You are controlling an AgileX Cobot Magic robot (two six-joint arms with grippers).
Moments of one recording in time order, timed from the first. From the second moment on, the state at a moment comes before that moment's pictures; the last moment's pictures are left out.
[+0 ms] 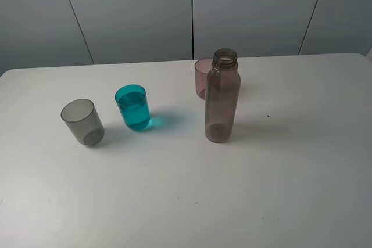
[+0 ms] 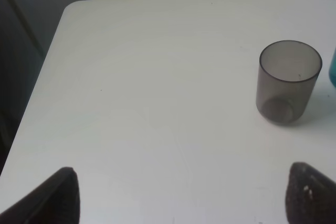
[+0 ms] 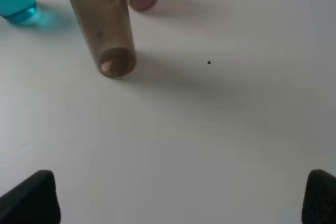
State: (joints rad) left arm 0.03 0.00 -0.51 0.07 1.08 0.03; right arm 0.31 0.17 -0.60 0.06 1.18 -0.05
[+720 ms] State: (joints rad) left arm 0.03 0.00 -0.51 0.07 1.08 0.03; right arm 0.32 0.00 -0.51 0.04 1.10 -0.02
